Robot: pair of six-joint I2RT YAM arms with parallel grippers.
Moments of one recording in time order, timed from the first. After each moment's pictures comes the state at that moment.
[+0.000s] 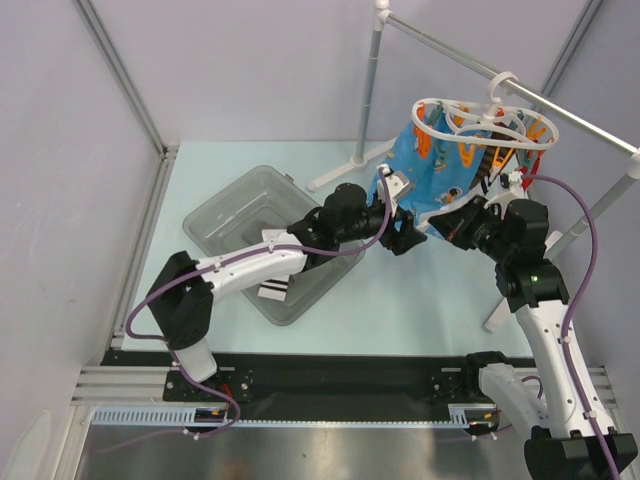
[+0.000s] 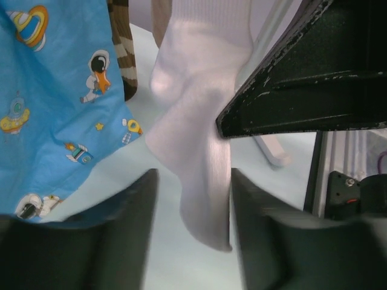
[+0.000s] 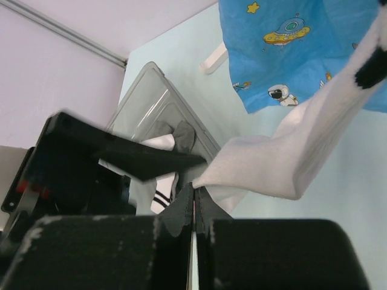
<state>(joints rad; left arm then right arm) -0.94 1.72 1.35 0.20 0.28 -0.16 0.09 0.83 0.93 -0.41 -0.38 0.65</state>
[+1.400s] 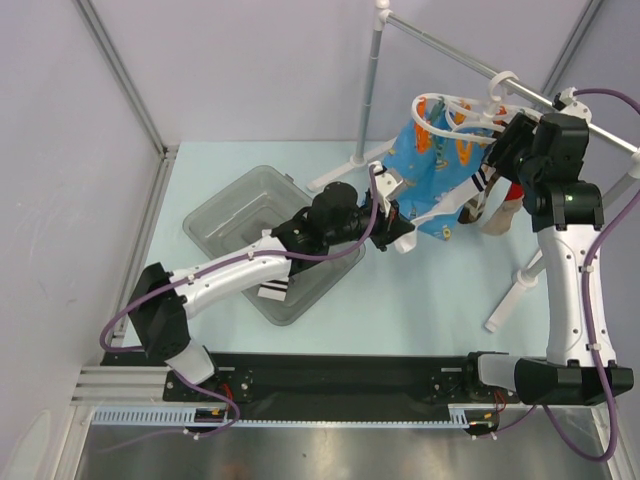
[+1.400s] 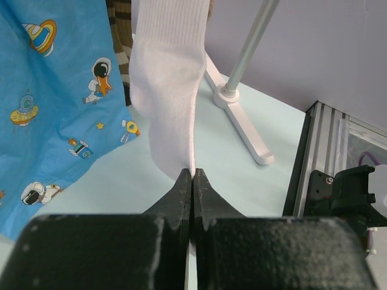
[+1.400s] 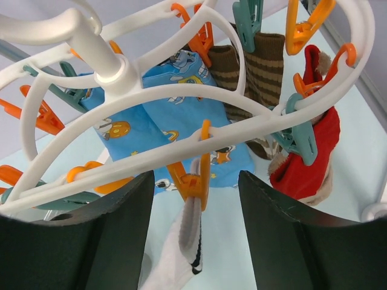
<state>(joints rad) -0.97 1.61 1.35 0.09 0.24 -0.16 -0.02 1.25 1.65 -0.77 0.12 0.44</state>
